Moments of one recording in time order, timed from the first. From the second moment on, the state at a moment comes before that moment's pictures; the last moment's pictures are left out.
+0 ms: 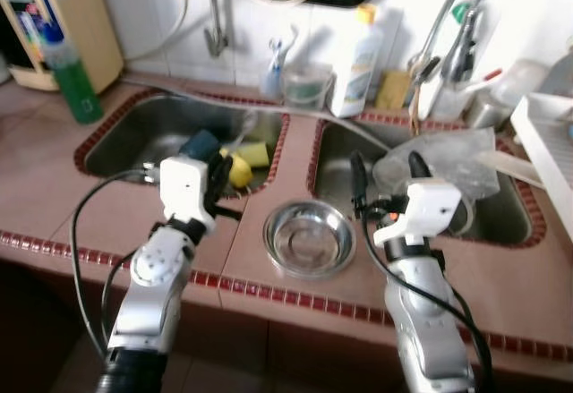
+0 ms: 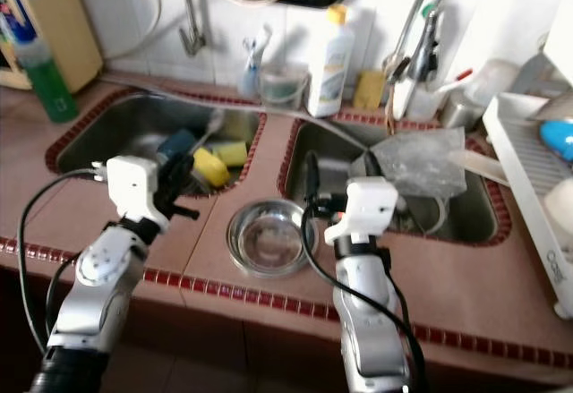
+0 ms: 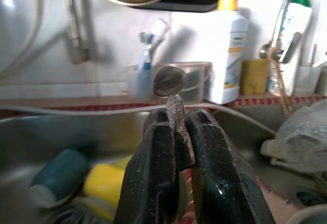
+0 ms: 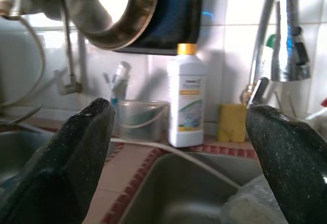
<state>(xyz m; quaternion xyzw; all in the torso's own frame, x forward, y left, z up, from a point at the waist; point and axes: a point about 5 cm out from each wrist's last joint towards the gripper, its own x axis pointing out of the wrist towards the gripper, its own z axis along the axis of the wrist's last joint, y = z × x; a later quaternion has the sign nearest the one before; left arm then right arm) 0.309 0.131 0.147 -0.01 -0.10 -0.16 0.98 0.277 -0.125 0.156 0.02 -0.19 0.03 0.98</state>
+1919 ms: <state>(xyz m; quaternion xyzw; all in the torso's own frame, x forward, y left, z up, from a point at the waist) 0.299 0.112 0.137 0.01 -0.07 -0.22 0.97 0.263 -0.133 0.143 0.01 -0.16 0.01 0.99</state>
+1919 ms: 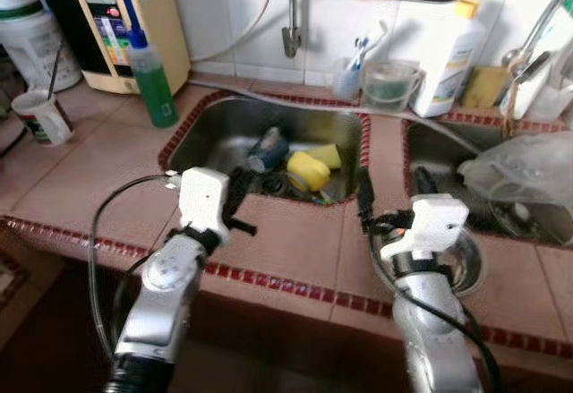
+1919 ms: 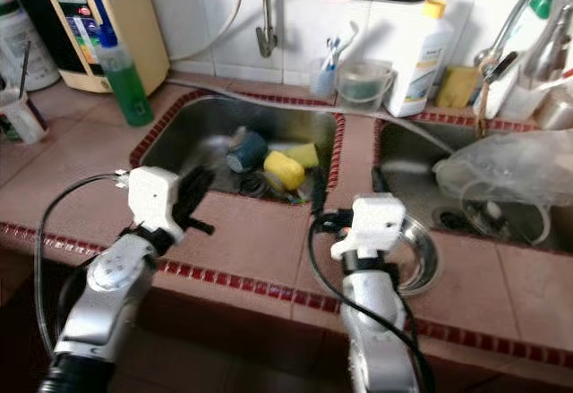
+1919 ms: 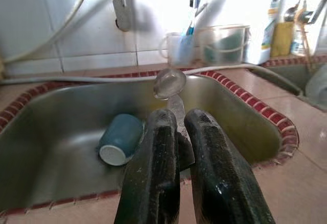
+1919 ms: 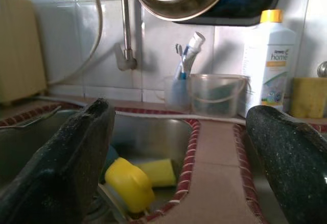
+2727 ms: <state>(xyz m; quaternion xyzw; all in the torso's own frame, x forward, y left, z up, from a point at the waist) 0.298 0.118 0.136 0.03 -0.07 -0.22 0.97 0.262 -0.123 0.144 0.02 -0.16 0.02 0.99</state>
